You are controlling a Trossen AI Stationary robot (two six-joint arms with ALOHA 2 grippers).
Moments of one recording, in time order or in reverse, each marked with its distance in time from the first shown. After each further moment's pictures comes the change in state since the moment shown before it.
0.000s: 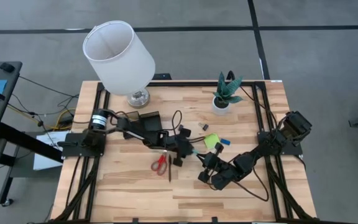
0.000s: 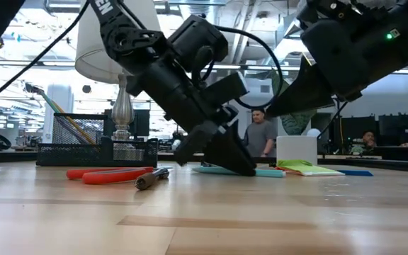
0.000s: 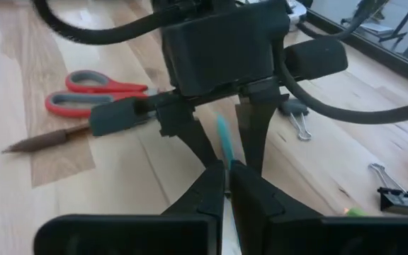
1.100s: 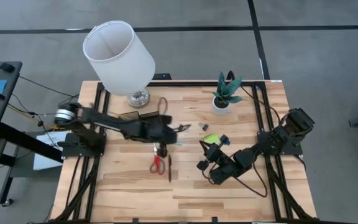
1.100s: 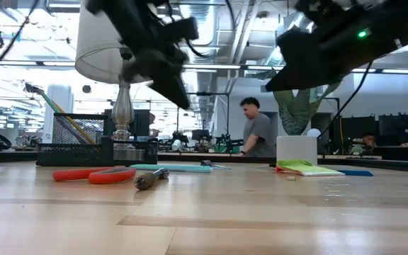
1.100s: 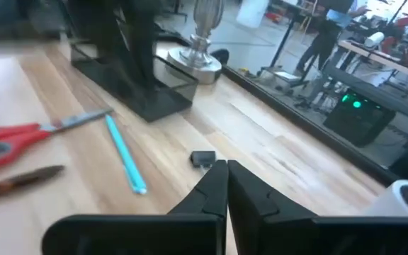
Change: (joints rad) left arm -0.021 -0.478 -0.013 -0.603 -0.256 -0.123; right arm -0.050 -0.054 0.000 -0.050 0.262 -0.101
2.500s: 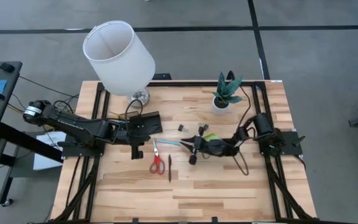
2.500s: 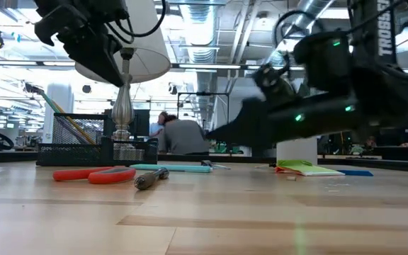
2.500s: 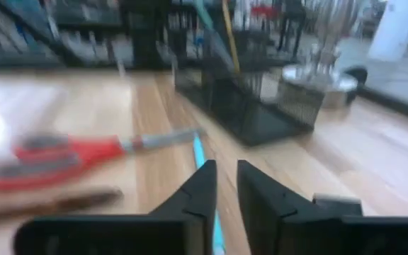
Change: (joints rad) left arm -0.132 -0.472 -0.288 -0.178 -0.046 -0.355; right arm -0.349 0.446 -0.197 1.366 -0.738 -0.561
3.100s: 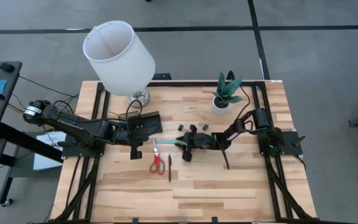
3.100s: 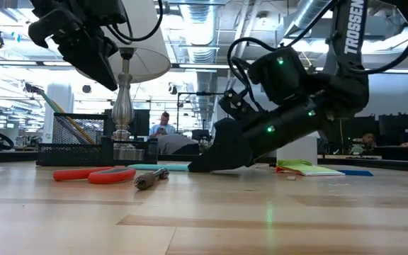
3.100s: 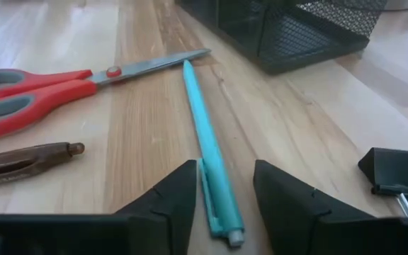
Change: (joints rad) left arm -0.004 0.000 0.001 -0.053 0.002 -0.030; right arm -0.130 0.009 0.153 -0.443 -0.240 0.153
